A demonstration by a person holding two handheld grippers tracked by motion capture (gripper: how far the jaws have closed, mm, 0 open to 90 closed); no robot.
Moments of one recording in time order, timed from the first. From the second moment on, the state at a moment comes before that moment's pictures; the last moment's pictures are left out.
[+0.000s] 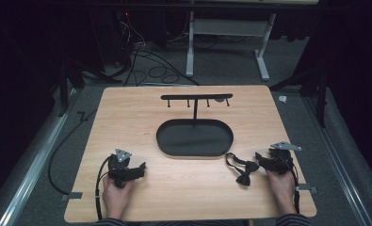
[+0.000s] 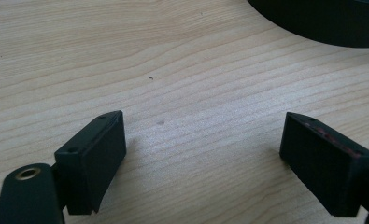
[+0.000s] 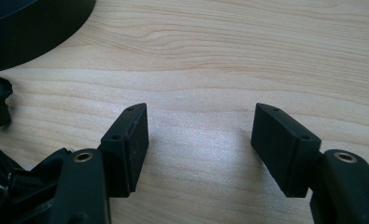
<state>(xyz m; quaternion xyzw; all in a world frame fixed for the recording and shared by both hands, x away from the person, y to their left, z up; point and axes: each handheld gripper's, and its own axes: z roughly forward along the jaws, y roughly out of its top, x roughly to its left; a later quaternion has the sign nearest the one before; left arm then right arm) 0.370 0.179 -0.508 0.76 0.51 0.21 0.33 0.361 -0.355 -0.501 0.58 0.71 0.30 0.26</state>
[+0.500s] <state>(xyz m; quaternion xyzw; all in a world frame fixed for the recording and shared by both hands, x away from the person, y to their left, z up) 0.370 0.179 -0.508 0.76 0.51 0.21 0.33 0.351 -0.357 -0.492 0.59 0.70 0.33 0.24</state>
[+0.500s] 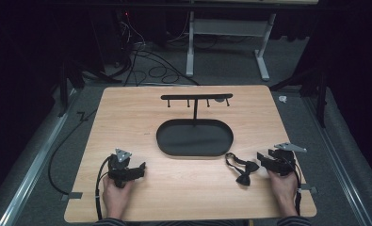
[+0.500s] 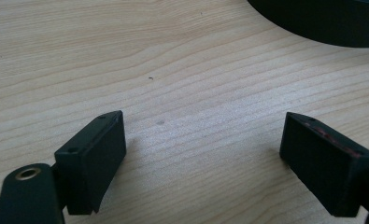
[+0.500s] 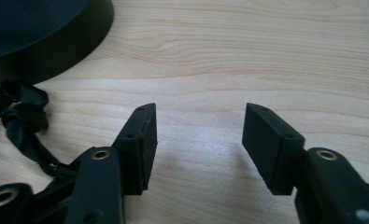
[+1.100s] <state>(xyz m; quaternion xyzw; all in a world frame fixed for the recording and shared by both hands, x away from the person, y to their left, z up) 0.370 0.179 -0.508 0.76 0.51 0.21 0.33 0.333 -0.346 -0.481 0.56 0.71 0.36 0.23</state>
